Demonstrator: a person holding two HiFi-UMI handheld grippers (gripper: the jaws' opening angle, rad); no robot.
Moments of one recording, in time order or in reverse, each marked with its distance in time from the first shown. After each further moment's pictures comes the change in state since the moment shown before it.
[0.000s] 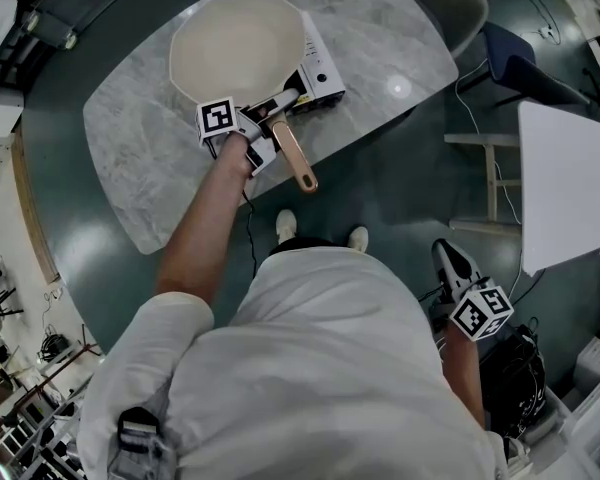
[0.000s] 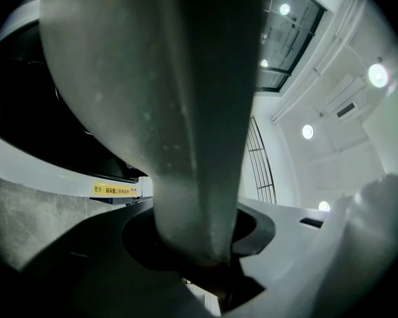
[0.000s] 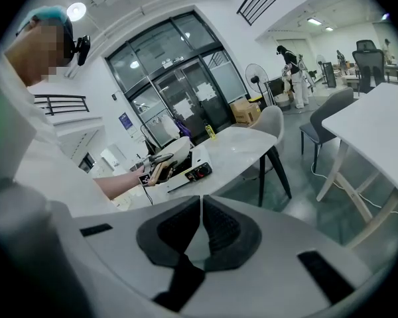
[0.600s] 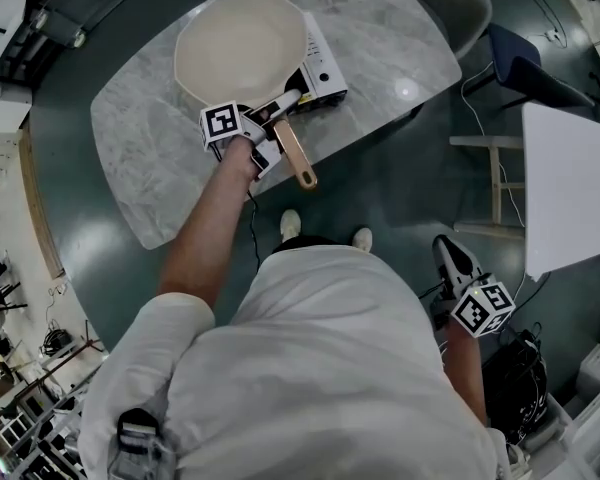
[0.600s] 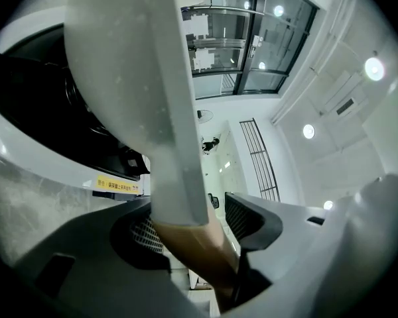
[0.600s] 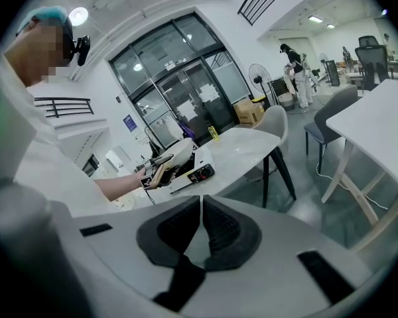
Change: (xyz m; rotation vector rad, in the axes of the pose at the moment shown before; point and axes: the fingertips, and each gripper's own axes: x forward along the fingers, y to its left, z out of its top) left arm -0.003 -0.001 -0.006 0.029 -0.051 0.017; right arm 0.003 -0.005 0.003 -0.005 -0.008 0.040
